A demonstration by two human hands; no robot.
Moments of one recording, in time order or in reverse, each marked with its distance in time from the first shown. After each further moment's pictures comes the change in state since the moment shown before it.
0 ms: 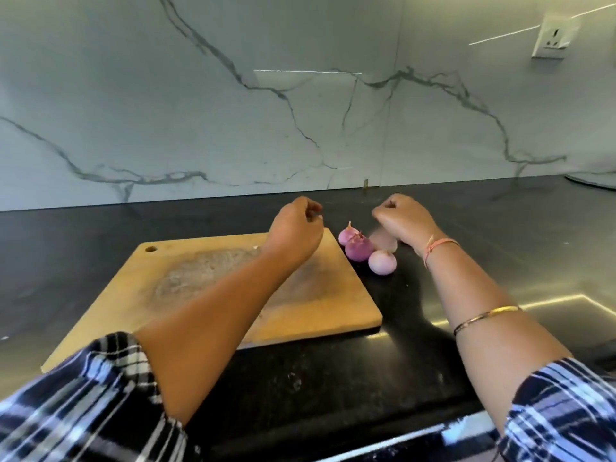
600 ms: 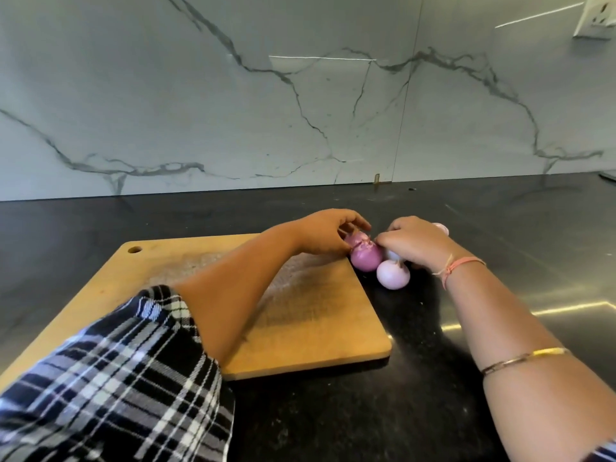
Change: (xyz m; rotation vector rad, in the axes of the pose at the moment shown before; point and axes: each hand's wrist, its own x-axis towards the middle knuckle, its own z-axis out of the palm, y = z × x) left_hand 0.059 -0.008 0.032 0.125 -0.663 0.202; right_hand 0.012 0.017 0.010 -0.177 -0.214 0.016
